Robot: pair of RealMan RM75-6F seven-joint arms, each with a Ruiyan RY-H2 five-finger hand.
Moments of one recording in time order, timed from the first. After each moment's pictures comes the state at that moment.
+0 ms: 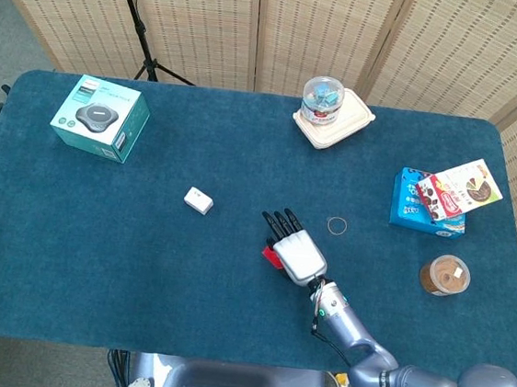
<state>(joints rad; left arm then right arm) -0.04 -0.90 -0.02 -1.78 1.47 1.48 -0.07 0.72 -1.76 0.12 -1.22 -1.42 1.00 -0.40</state>
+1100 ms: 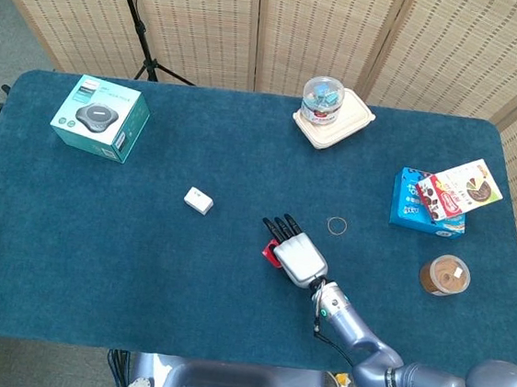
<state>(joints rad) -0.04 -0.90 -0.02 -1.78 1.48 1.48 -0.07 0.75 -1.70 0.11 -1.28 -1.36 0.92 -0.44</state>
